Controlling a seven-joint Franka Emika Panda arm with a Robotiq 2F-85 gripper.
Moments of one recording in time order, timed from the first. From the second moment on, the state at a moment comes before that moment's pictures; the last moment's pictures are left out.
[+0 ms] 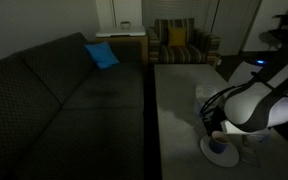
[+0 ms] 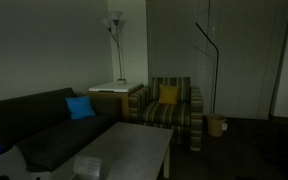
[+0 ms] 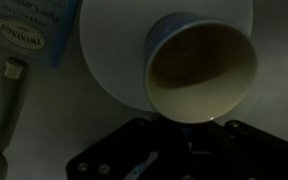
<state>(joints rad) 0.19 1.43 0.02 -1.48 0.10 3.07 0.24</state>
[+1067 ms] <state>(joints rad) 0.21 1.42 0.02 -1.48 0.10 3.02 0.25</state>
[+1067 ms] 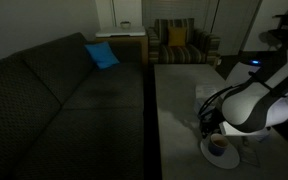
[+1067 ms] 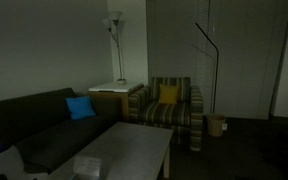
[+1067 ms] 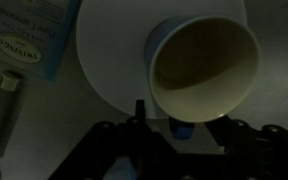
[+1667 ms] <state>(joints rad) 0.35 1.34 -0.08 -1.56 0.10 3.04 0.32</state>
